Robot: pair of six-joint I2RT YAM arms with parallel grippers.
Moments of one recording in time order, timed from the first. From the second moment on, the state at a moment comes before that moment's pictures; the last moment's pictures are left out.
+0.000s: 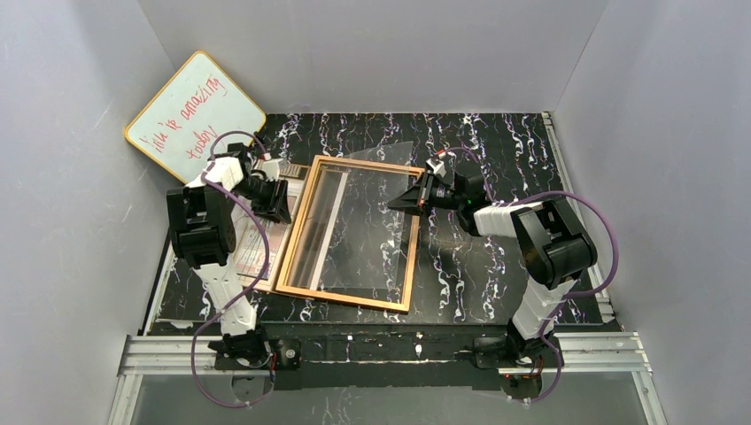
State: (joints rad) left arm 0.12 2.00 1.42 -0.90 0.51 0.36; right arm 0.40 1.79 0.83 0.71 -0.91 1.23
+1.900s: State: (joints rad) left arm 0.09 1.95 1.32 -0.90 0.54 0.41; right arm 0.43 1.78 0.78 0.70 -0.85 1.32
